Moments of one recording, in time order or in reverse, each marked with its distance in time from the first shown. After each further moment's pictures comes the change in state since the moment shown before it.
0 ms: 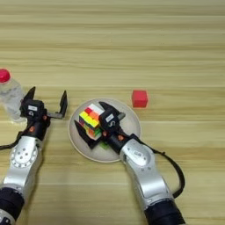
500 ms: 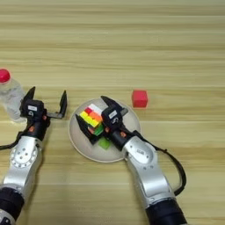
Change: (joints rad) left arm 0.000 0.000 0.002 0.001 0.000 0.000 0.000; right arm 0.000 -0.007 -0.018 -0.044 0.013 -0.022 0.000
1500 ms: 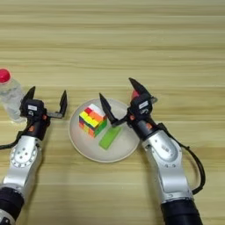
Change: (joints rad) left arm 0.000 0.001 -0.001 -0.005 -0.005 0.006 0.000; right arm 0.011 -0.048 -0.133 -0.064 0.090 -0.130 0.001
